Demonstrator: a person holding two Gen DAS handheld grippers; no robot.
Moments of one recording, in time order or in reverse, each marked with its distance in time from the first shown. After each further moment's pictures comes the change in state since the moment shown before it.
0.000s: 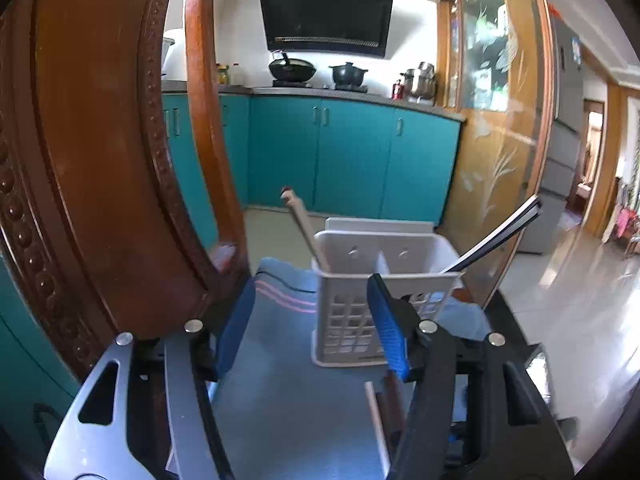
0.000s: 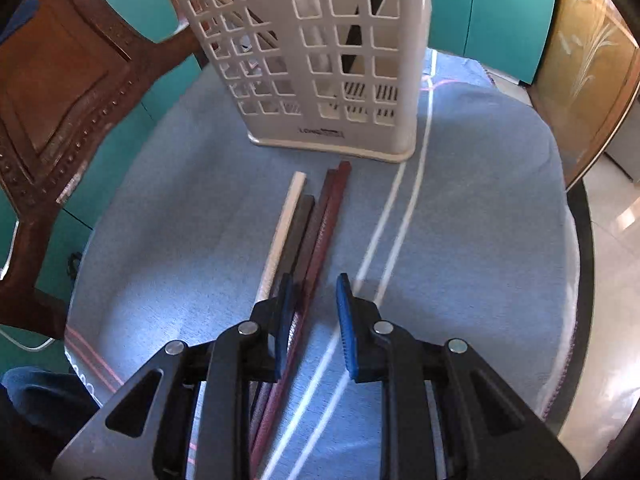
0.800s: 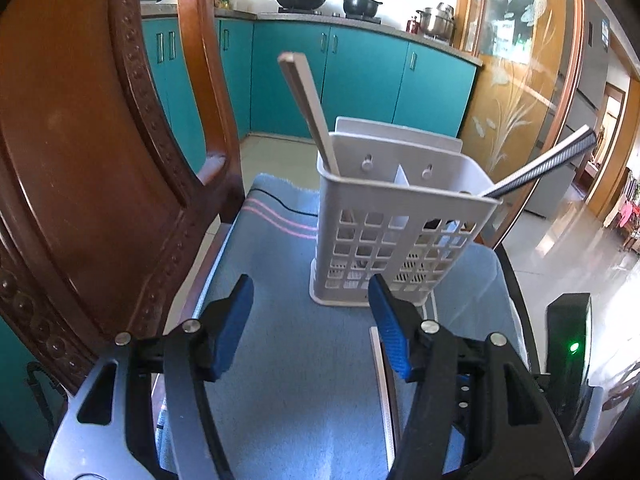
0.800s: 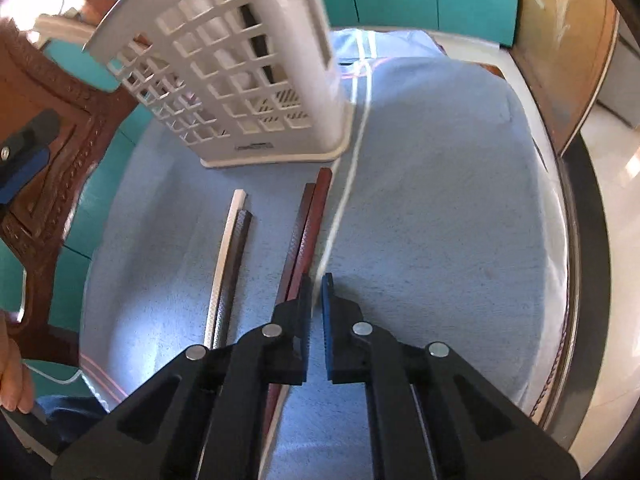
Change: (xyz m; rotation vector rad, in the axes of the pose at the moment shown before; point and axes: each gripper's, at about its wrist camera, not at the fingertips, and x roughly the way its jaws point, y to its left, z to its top) left arm 0.051 -0.004 -0.029 -0.043 0.273 -0.009; right arm 0.002 -0.051 -0.002 0.136 -0.013 0.032
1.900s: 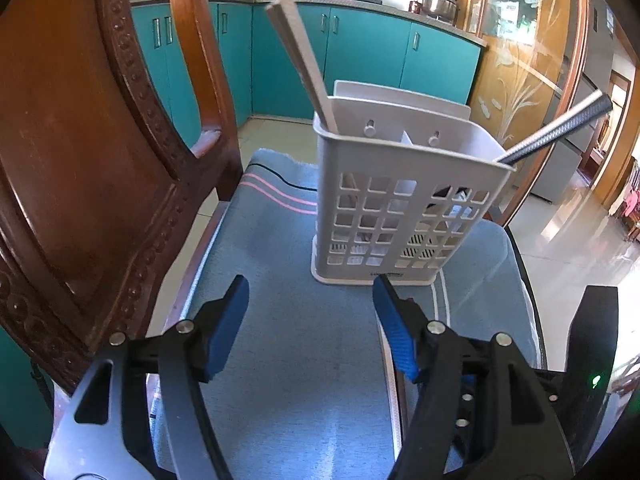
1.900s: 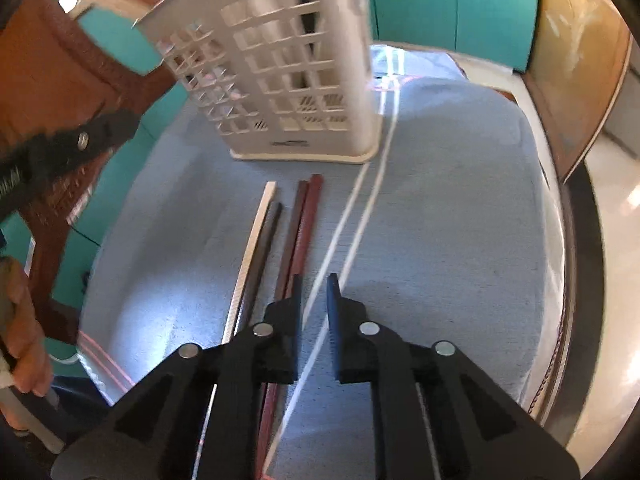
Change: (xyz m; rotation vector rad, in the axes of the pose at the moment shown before) left arm 0.018 -0.004 -0.010 0.021 0.064 0.018; right arm -0.010 0.033 -0.015 -0.092 -0.028 -0.013
